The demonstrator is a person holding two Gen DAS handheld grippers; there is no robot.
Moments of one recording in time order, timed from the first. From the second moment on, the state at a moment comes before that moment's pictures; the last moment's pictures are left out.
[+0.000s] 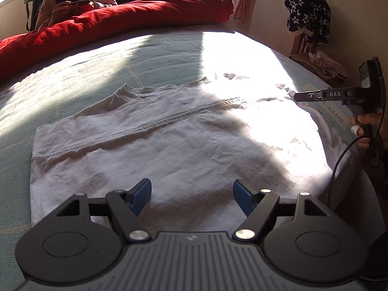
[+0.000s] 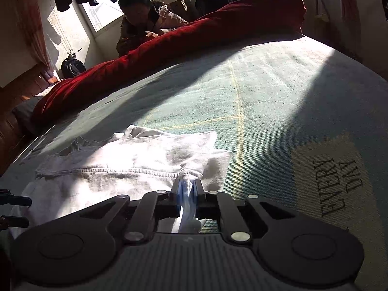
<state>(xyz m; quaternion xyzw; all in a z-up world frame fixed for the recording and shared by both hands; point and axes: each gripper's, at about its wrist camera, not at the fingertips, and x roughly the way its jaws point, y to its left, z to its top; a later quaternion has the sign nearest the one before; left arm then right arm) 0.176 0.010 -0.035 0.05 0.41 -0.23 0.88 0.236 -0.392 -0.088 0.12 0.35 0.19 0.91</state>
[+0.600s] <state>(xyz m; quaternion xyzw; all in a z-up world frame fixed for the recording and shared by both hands) 0.170 0.008 -0.045 0.04 0.41 -0.24 0.88 0.195 -0.368 -0.060 0.10 0.33 0.20 0.92</state>
